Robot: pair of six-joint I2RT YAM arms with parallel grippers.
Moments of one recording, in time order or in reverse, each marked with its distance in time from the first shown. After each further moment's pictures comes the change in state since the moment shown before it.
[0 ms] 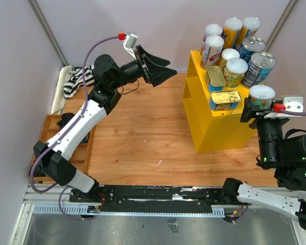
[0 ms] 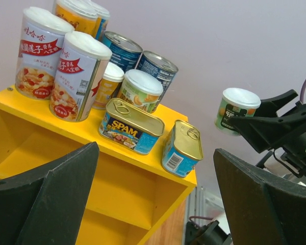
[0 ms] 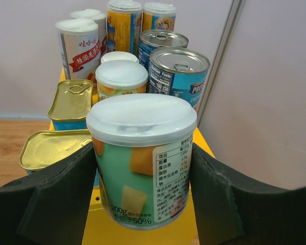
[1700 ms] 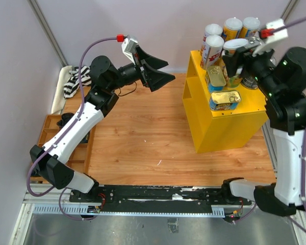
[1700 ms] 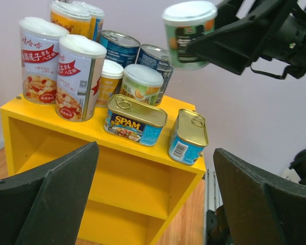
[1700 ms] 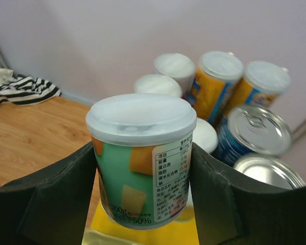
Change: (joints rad) left arm 0.000 -0.040 -0.014 -0.029 0.043 0.135; right arm -0.827 0.722 0.844 -0.501 -1.214 0.341
